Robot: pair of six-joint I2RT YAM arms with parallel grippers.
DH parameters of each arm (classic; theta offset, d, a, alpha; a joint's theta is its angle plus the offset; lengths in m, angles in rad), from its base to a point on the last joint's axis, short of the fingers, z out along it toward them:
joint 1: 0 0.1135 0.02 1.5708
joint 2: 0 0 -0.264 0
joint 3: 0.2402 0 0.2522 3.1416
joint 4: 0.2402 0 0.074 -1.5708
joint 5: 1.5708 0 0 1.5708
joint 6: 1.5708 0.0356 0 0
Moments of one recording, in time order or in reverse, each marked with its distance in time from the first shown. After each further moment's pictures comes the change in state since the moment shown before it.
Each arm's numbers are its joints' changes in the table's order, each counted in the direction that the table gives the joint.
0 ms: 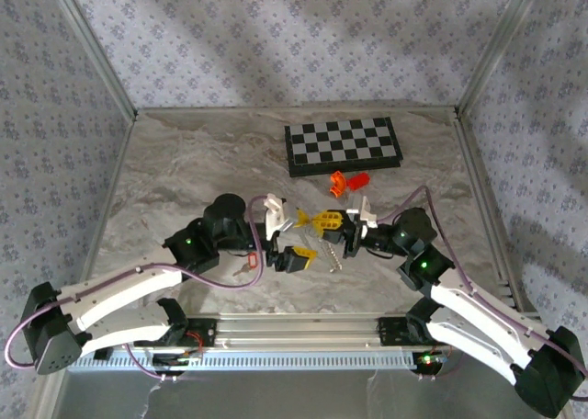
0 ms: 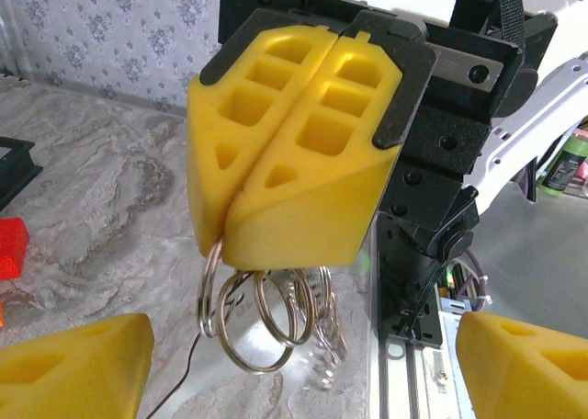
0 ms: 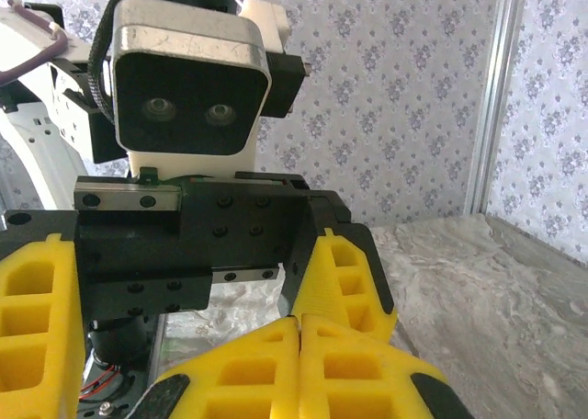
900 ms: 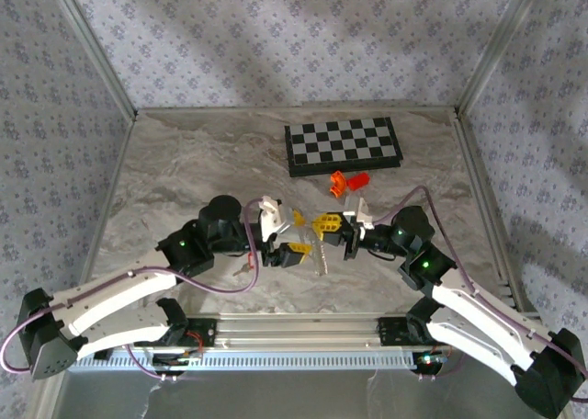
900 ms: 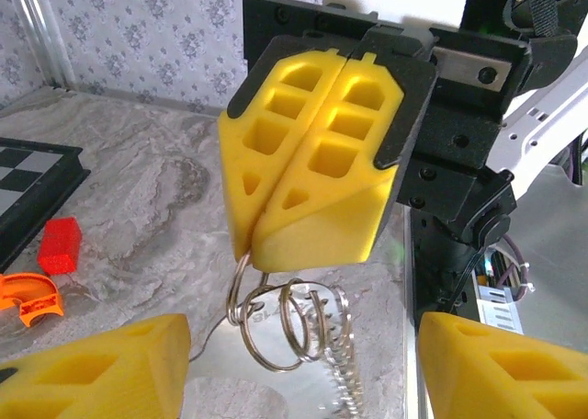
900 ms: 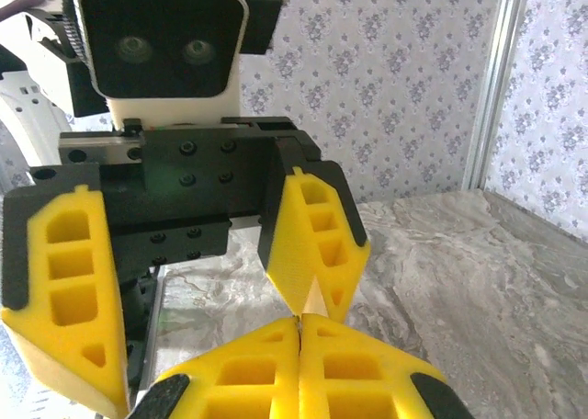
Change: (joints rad) left arm -0.002 0.056 0.002 0.066 -0.077 0.085; right arm 0.000 0.010 0.021 0.110 -0.001 -0.056
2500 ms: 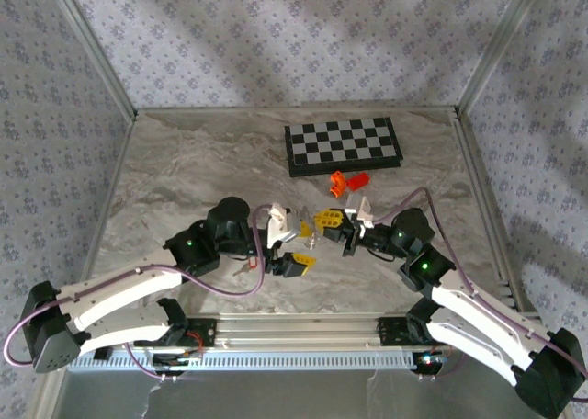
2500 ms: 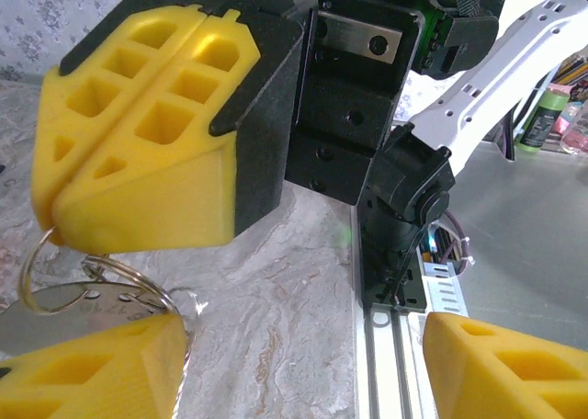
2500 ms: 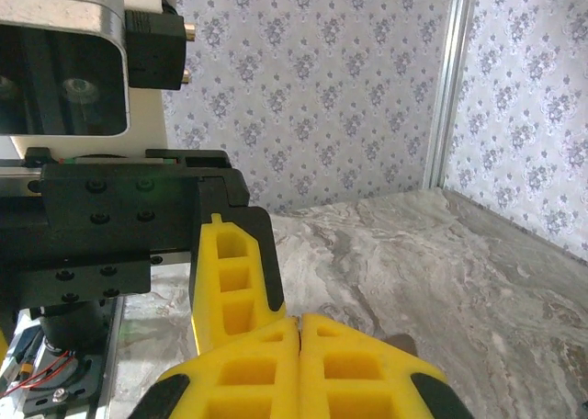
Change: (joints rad) left arm -0.027 -0.054 0.000 -0.005 0.114 0.000; right arm 0.002 0.007 -0.028 -0.036 0.093 0.000
